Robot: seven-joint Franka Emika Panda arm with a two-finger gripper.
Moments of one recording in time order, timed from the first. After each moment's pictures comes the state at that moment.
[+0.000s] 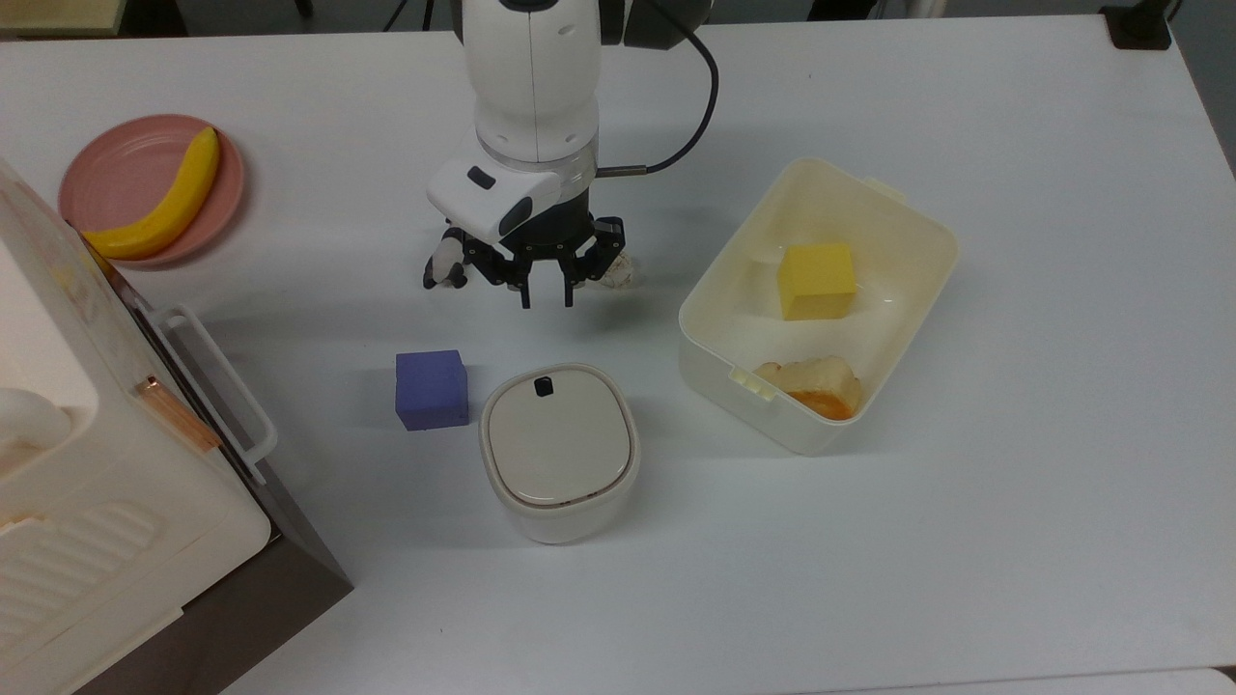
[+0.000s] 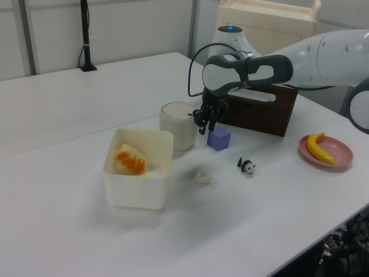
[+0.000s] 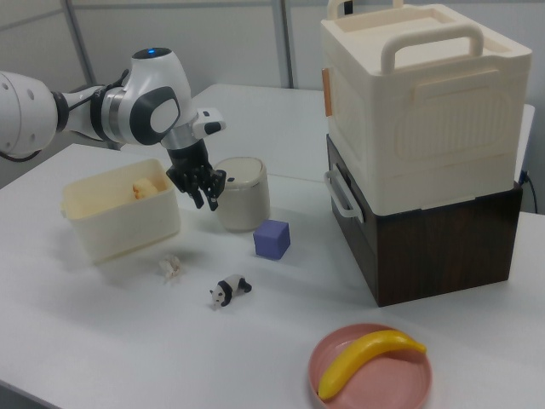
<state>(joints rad) 0.16 0.32 -0.11 -1.69 0.00 2.13 -0.03</state>
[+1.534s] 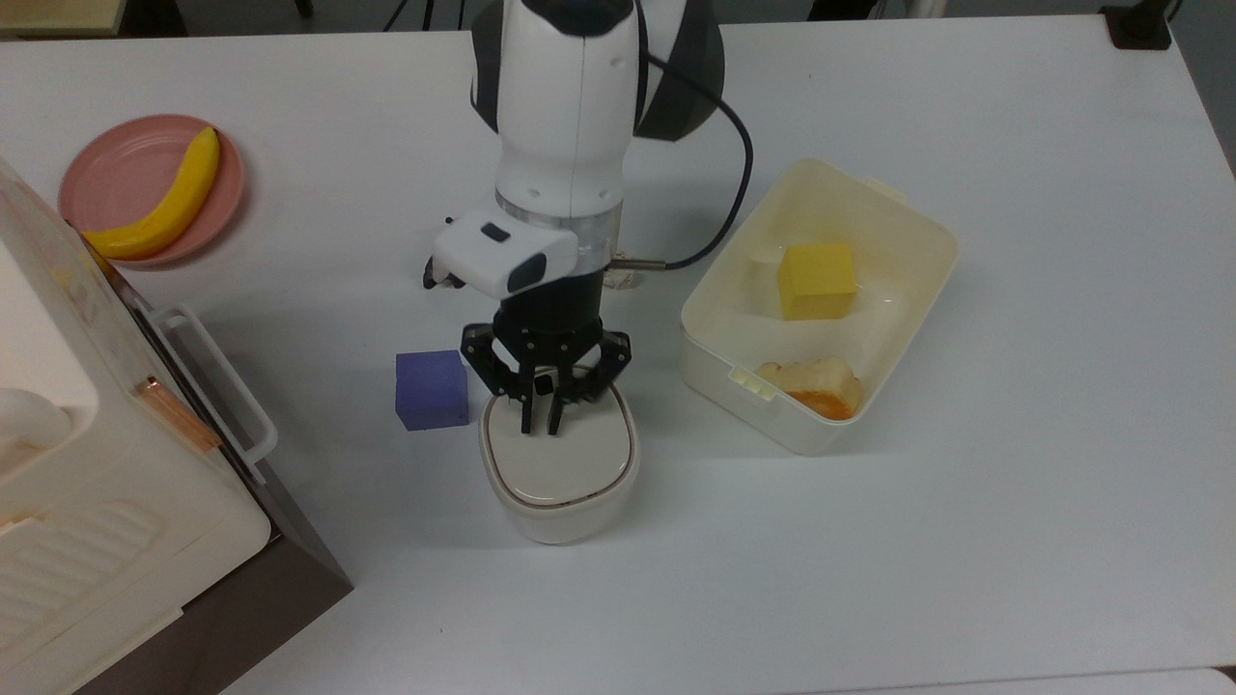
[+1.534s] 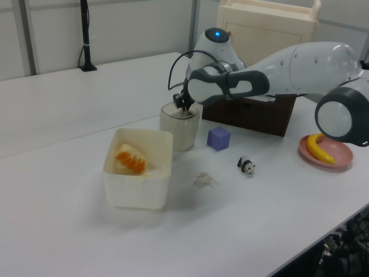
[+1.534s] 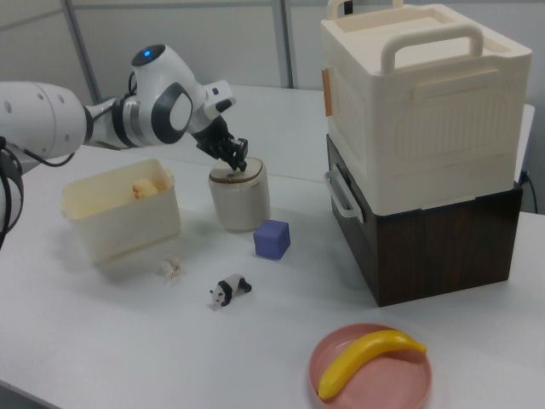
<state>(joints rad) 0.16 0.51 -0.11 -1.48 -0.14 2.46 0.14</state>
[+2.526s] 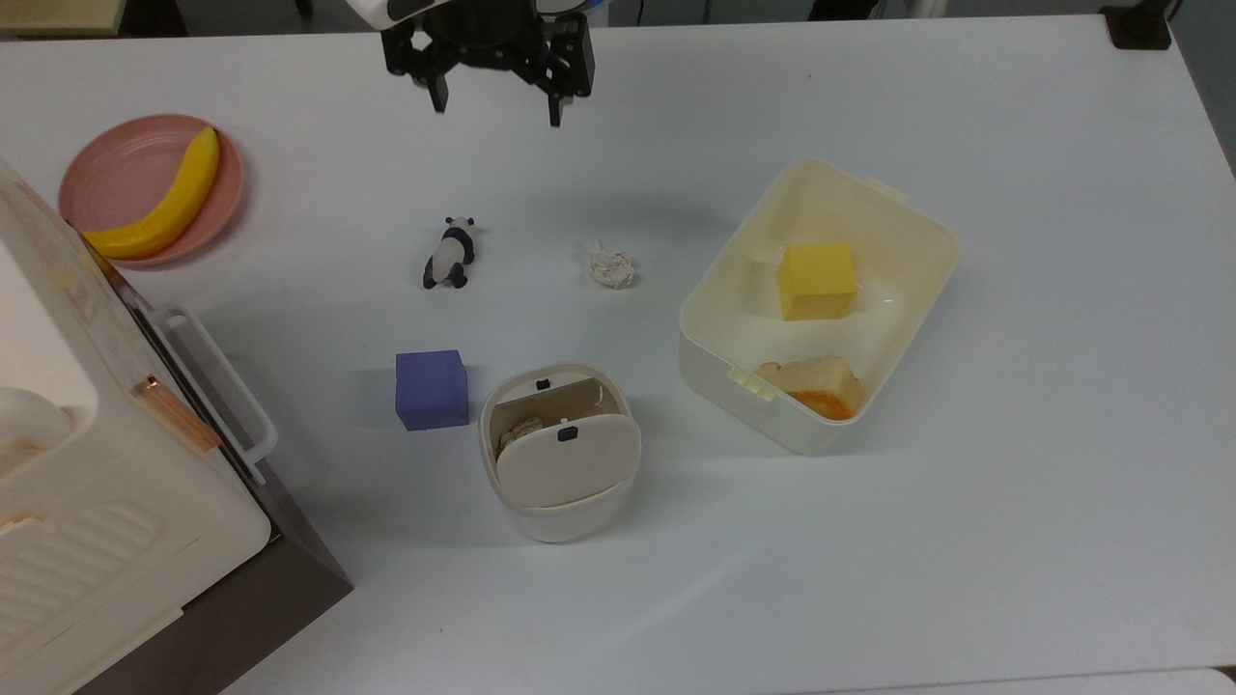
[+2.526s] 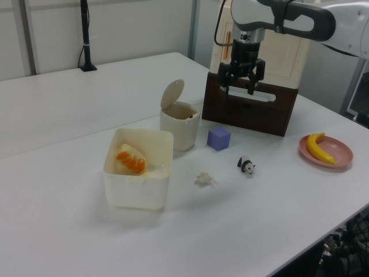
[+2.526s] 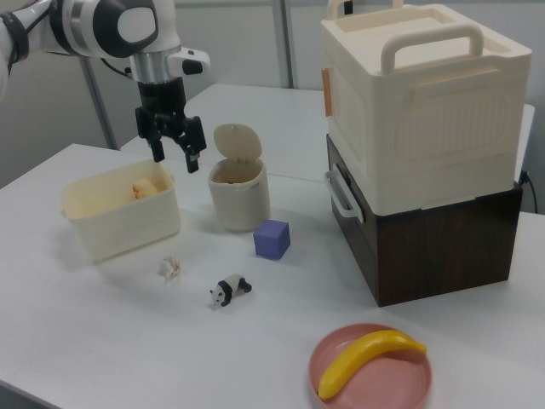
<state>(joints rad) 0.10 0.16 -0.11 -1.48 0.01 1.57 0.12</state>
